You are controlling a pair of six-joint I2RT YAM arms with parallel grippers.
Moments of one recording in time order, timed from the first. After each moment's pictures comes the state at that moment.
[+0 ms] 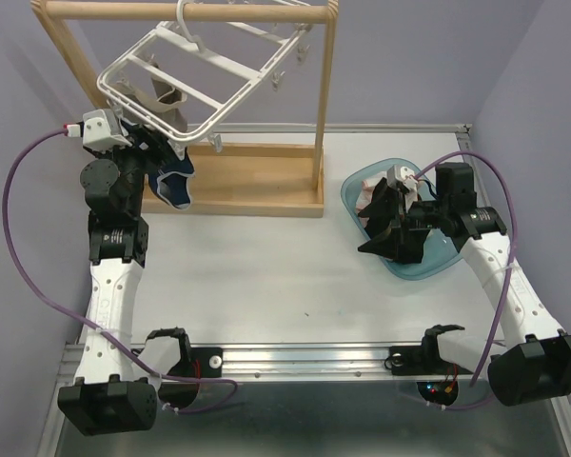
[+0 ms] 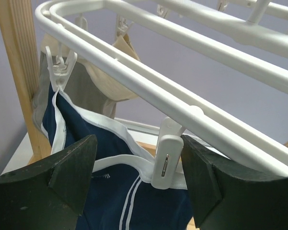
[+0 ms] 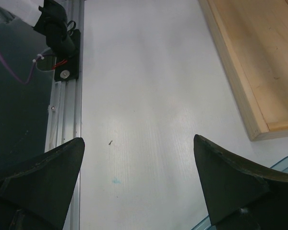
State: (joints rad) left arm 0.06 0.96 1.05 0.05 0.02 -0.32; right arm 0.14 1.11 1.05 -0.65 -1.25 -0.55
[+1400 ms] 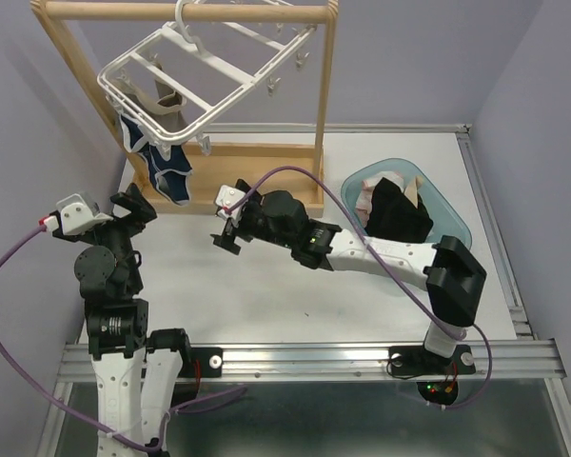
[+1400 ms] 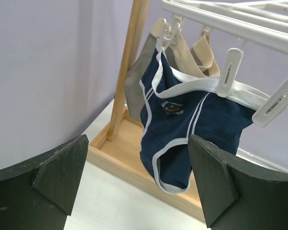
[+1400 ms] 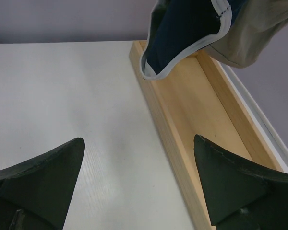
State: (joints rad) left arm 0.06 0.48 0.82 -0.19 -0.30 -0.24; right arm 1.06 1.74 1.36 0.25 -0.04 -0.36
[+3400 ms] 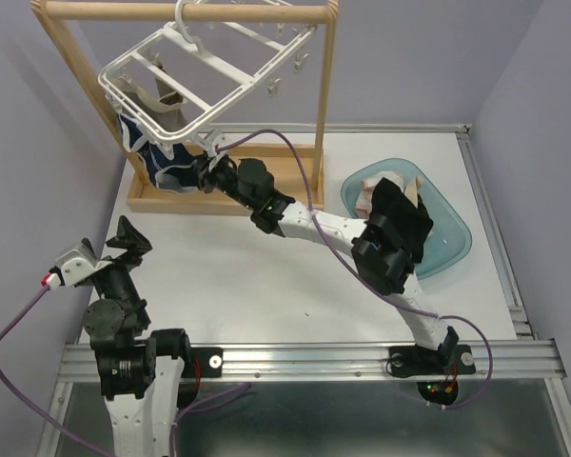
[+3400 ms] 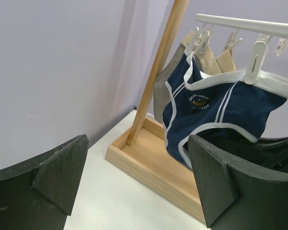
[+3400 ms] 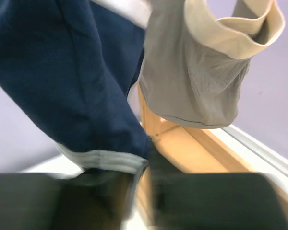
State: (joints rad) left arm 0.06 0.13 0.63 -0.21 -0.43 -0.21; right arm 0.98 2.29 1.94 0.58 0.01 -0.04
